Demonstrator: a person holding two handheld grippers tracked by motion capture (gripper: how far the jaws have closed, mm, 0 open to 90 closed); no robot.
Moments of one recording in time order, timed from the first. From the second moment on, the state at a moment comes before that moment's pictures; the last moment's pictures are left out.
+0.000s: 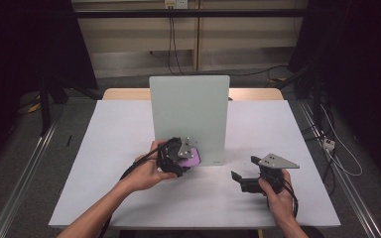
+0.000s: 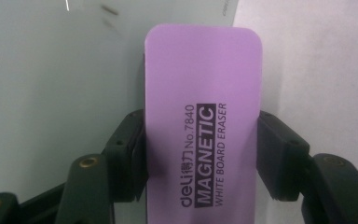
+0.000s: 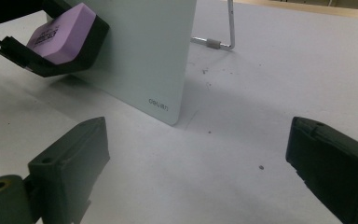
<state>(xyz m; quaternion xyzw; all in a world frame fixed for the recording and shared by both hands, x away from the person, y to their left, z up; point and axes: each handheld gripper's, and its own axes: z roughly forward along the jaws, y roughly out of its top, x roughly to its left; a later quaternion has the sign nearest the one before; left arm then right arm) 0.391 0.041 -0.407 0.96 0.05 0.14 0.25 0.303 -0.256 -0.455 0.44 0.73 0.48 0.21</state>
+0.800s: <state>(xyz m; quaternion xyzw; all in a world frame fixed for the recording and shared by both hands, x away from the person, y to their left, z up) 0.423 0.055 -0.325 0.90 0.12 0.19 0.38 0.303 -0.256 -0.455 0.44 0.73 0.48 0.21</state>
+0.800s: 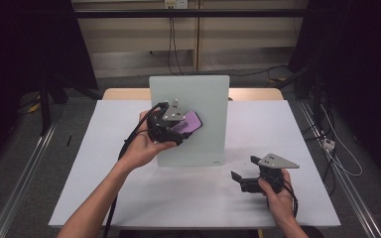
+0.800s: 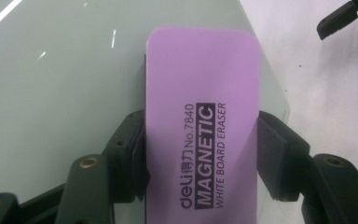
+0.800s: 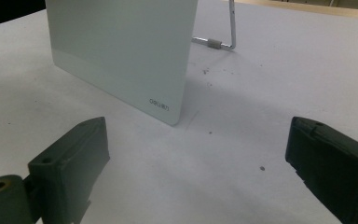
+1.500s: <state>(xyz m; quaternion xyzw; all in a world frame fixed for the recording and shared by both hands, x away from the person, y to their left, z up) 0.420 0.038 -0.332 0.91 0.10 0.18 0.36 0.304 -0.256 -0.455 0.44 0.73 0.48 0.20</state>
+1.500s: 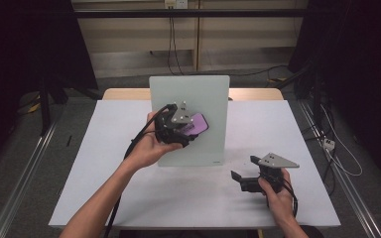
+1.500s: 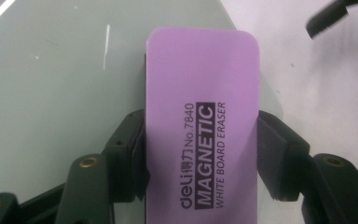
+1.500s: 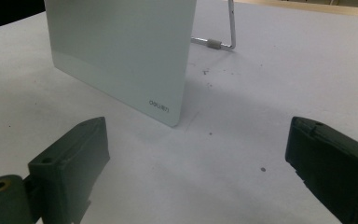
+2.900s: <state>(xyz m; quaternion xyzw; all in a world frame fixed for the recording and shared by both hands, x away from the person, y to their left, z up) 0.390 0.077 -0.362 0.90 0.15 0.08 0.39 0.305 -0.256 -0.456 0.44 0.73 0.48 0.20</state>
